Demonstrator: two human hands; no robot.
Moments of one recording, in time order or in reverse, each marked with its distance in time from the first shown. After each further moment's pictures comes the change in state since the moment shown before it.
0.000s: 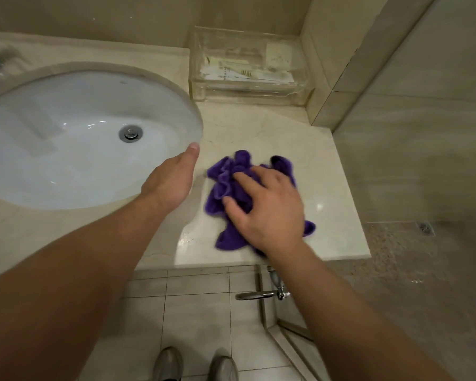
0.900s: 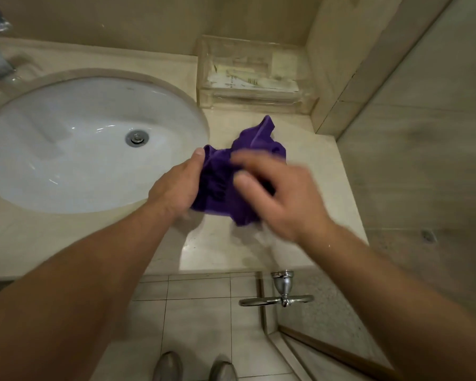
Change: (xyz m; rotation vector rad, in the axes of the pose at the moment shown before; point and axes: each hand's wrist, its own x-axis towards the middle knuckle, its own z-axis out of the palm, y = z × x) left_hand 0.003 -0.004 0.001 -0.008 -0.014 -0.003; right_hand 0.028 -0.015 -0.075 0.463 -0.008 -0.274
